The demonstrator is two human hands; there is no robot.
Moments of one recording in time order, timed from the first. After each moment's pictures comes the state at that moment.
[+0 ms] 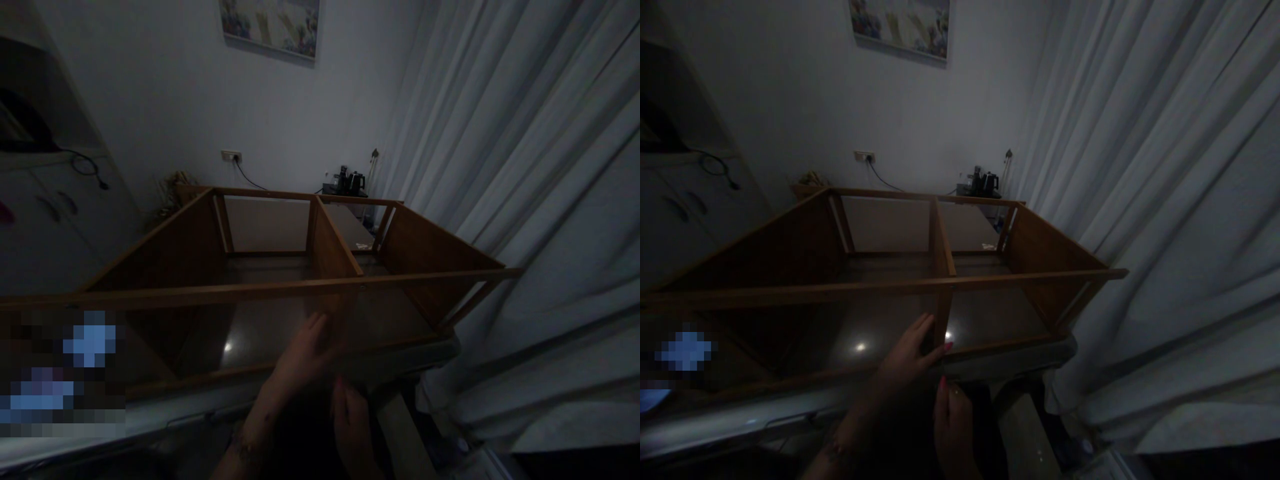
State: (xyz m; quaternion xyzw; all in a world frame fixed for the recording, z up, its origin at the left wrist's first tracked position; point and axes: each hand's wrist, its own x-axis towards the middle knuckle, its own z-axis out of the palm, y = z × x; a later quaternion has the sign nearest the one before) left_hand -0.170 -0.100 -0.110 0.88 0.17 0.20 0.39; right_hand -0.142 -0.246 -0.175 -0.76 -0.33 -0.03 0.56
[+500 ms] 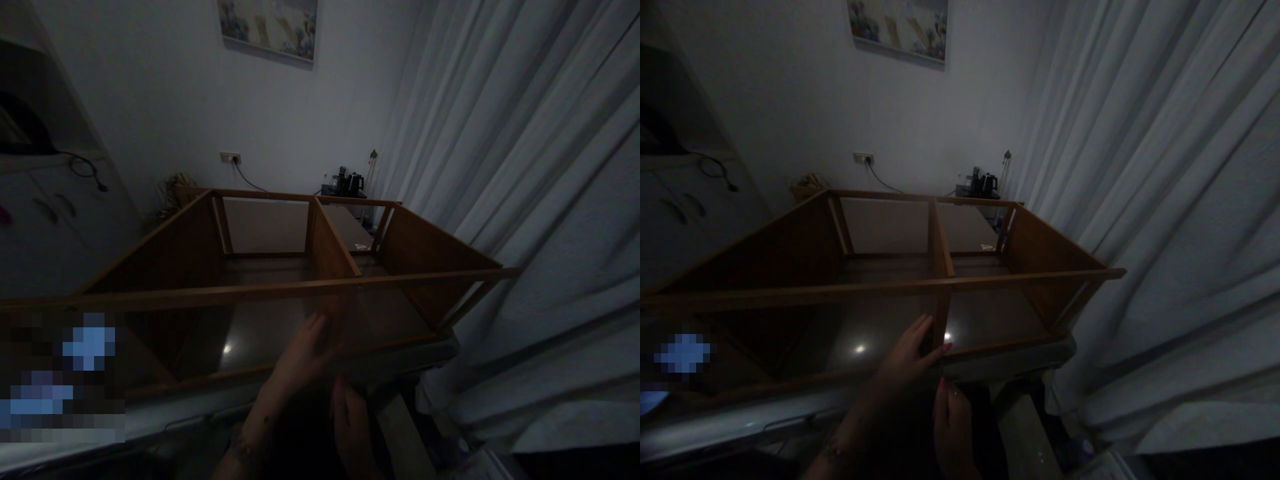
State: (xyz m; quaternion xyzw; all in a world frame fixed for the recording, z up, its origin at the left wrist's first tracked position) left_hand -0.172 -0.101 -0.106 0.88 0.16 0.21 0.39; right_hand -0.142 -0.246 -0.174 -0.77 -0.32 0.00 0.55
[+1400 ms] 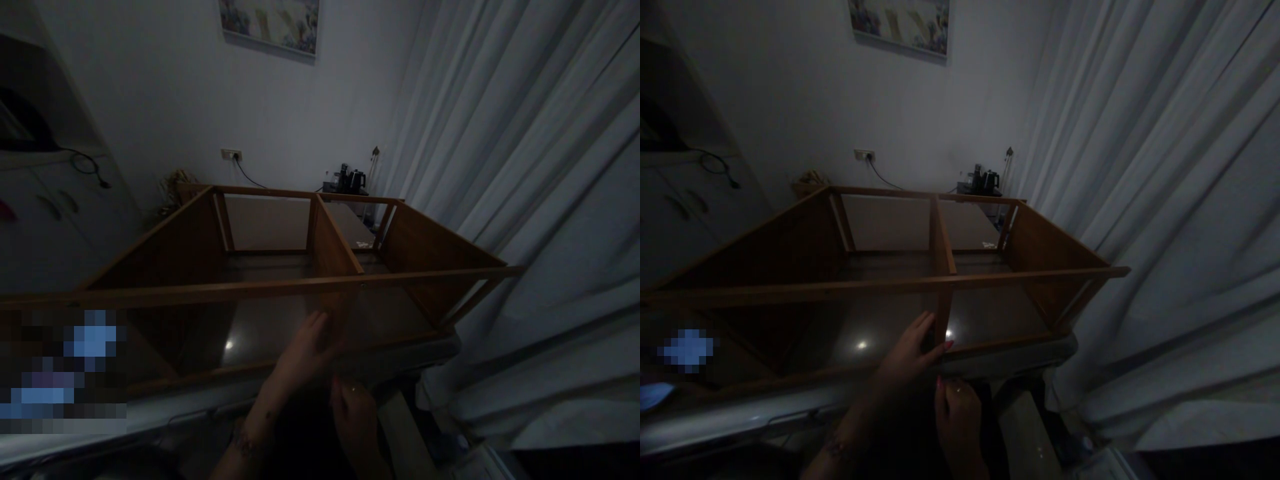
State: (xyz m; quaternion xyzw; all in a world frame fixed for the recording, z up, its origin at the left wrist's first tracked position) left_hand -0.170 -0.100 -0.111 0.89 0.17 0.20 0.37; right_hand -0.129 -0.250 -0.172 -0.80 -0.45 -0.18 0.36
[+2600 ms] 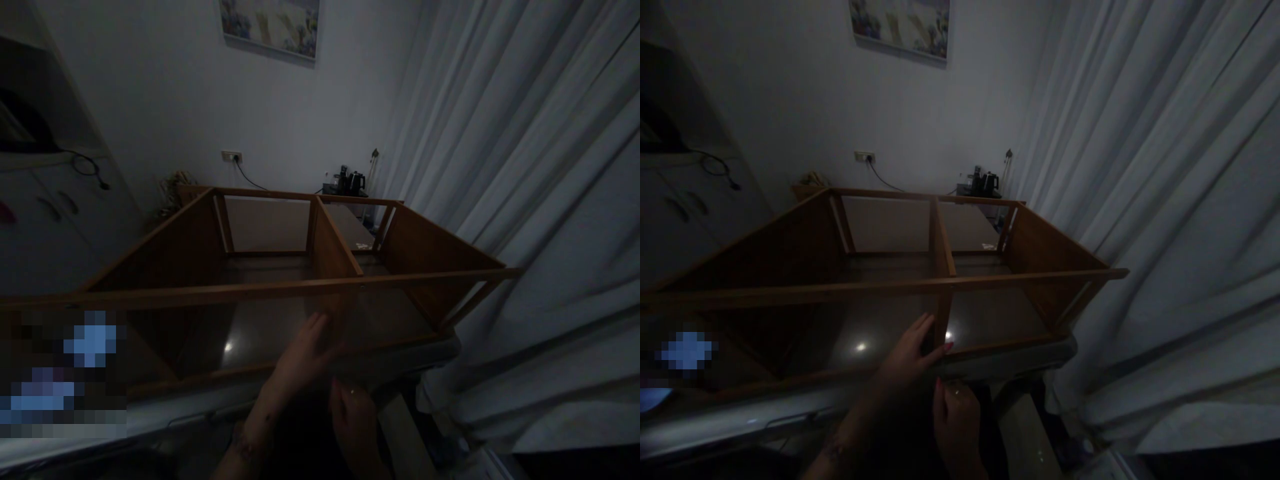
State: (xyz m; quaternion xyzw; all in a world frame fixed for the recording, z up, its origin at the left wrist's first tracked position) left_hand -0.169 -0.100 -0.114 0.89 0.16 0.20 0.37; right_hand -0.132 -0.249 -0.169 -0.81 -0.44 -0.18 0.35
